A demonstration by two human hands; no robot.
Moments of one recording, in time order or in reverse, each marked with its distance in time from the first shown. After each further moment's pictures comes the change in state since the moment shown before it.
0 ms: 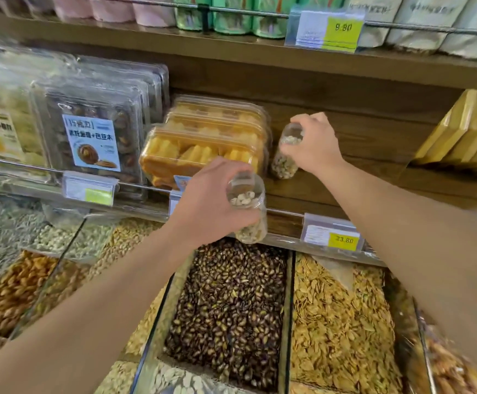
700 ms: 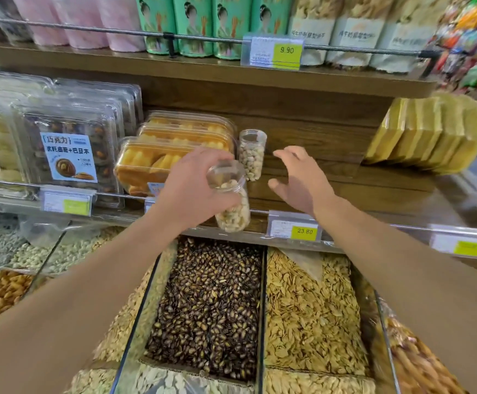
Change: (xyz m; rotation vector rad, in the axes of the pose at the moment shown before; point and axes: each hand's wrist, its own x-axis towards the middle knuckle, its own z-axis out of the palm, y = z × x) left_hand 0.004 0.045 -0.009 0.032 0.047 0.039; right_hand -0.080 0.024 -0.038 -0.223 -0.156 -0.092
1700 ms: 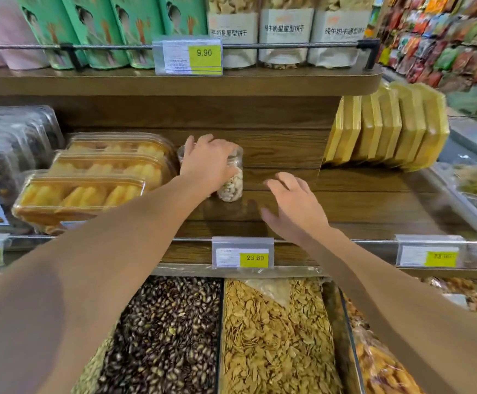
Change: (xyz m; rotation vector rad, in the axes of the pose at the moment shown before) left_hand 0.182 0.008 0.155 0.616 -0.085 0.110; right_hand -0.016 0.106 0.002 -0.070 0.030 0.067
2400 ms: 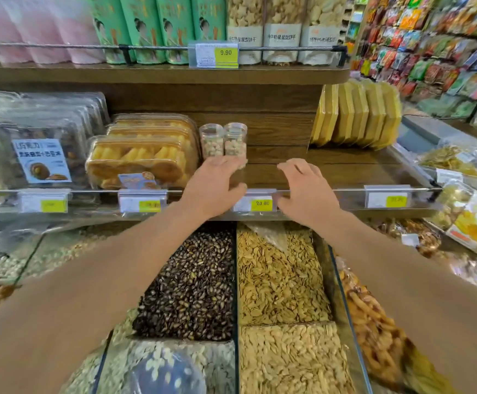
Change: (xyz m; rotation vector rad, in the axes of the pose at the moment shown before) left_hand -0.180 0.006 -0.057 -0.334 0.021 0.176; right_hand -0.121 -0.065 -0.056 -0.038 0.024 0.072
